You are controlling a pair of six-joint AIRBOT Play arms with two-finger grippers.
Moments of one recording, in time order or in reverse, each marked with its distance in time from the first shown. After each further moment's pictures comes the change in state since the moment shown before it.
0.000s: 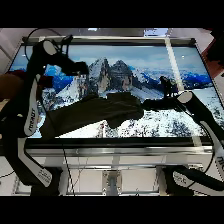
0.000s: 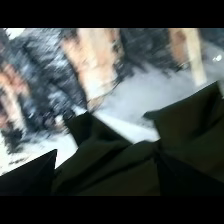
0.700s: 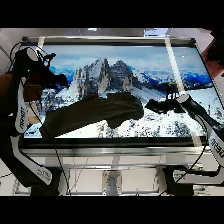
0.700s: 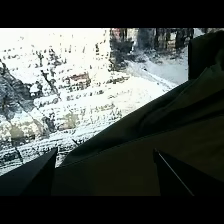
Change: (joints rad) left arm 0.167 0.002 -0.095 0.111 -0.165 0.080; right arm -0.113 -0.199 -0.010 0.071 -0.106 0.020
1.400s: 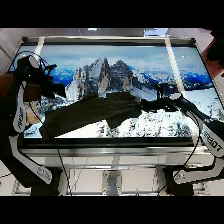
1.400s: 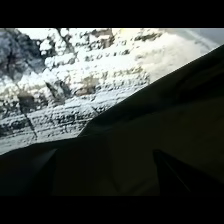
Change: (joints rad) left arm 0.052 0.000 -0.154 0.066 -0.060 0.050; right arm 0.062 -0.098 0.085 0.200 0.115 -0.148
